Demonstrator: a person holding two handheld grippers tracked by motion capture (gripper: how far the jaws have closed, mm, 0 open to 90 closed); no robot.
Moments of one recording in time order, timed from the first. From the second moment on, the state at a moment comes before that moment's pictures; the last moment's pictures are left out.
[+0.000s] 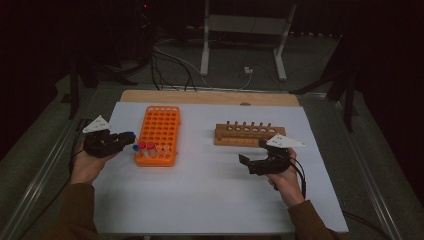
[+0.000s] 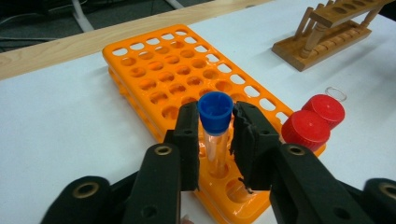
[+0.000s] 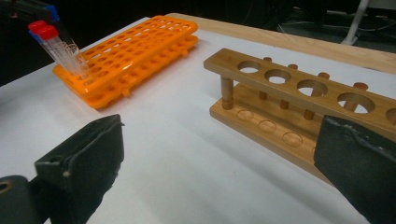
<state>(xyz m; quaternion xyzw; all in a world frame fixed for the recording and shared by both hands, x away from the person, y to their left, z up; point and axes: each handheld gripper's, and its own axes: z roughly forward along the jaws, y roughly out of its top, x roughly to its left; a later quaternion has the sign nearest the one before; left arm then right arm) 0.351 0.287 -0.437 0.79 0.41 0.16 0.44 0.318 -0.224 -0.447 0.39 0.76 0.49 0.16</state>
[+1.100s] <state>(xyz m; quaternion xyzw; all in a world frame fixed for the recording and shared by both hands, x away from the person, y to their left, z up) 0.344 0.291 -0.436 0.75 0.44 0.15 0.47 0.317 -0.237 -0.444 0.40 0.74 0.51 0.17</state>
